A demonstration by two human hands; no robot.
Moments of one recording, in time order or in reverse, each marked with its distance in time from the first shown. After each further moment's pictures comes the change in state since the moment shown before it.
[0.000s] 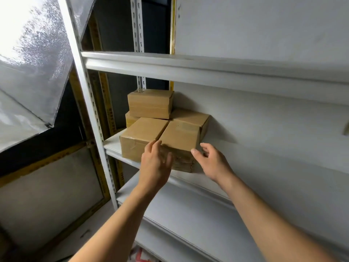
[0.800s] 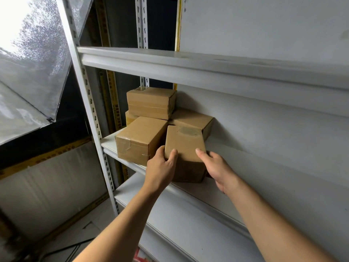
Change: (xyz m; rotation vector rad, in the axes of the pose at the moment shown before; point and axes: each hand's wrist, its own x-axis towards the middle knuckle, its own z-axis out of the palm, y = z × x) left_hand 0.018 0.022 0.046 -0.285 -0.056 -0.243; right_hand 0.059 0.044 -0.008 0.414 -0.192 0.143
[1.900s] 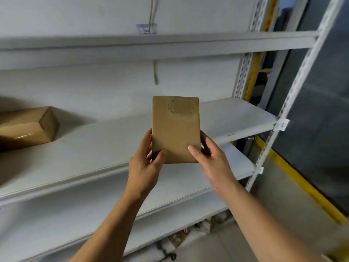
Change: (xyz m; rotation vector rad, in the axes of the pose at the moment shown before) left_hand -0.269 0.098 0.125 -0.468 -0.834 0.447; right_hand -0.421 0.053 -0.145 0.093 0.860 -0.214
